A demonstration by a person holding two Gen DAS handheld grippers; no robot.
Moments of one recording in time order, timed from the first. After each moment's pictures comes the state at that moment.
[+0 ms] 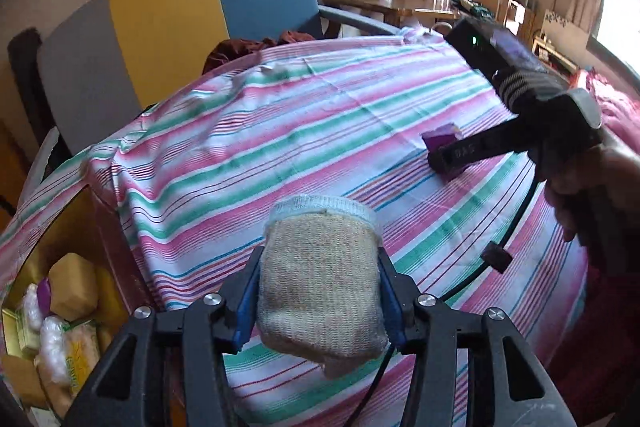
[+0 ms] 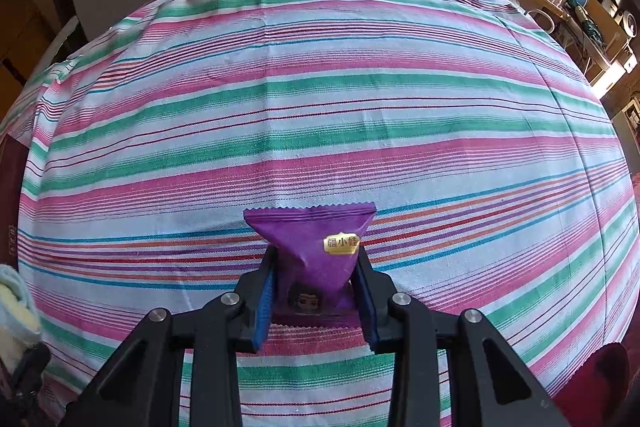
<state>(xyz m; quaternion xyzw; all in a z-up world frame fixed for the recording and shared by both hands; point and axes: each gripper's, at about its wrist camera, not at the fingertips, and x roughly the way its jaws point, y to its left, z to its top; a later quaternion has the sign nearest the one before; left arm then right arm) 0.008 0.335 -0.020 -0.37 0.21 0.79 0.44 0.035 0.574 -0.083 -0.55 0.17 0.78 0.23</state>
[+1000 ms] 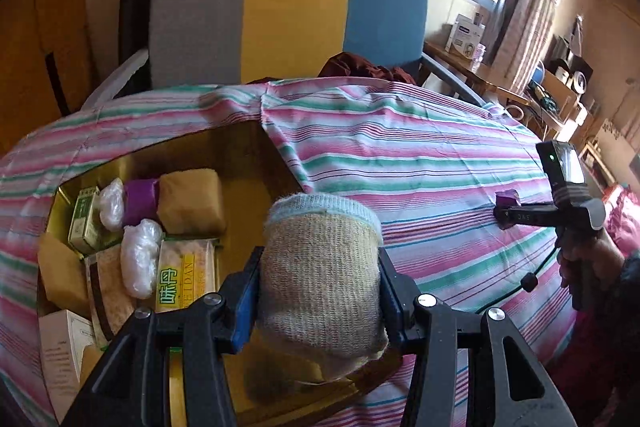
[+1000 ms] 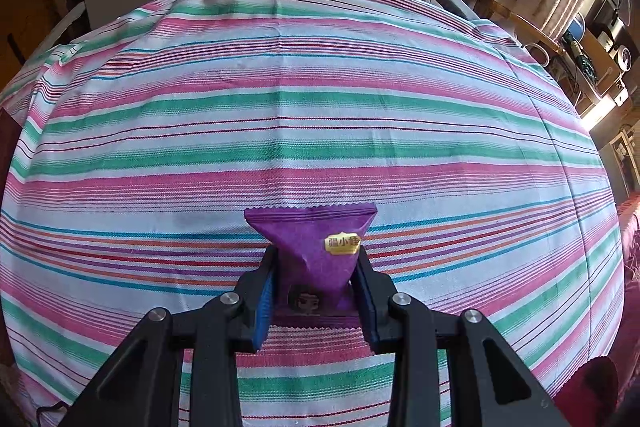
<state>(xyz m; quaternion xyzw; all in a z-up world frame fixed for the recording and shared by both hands) -0.054 0.190 -0.003 -0.41 0.06 0.85 0.33 0.045 0.536 -0.075 -0.54 0.11 0.80 0.24</state>
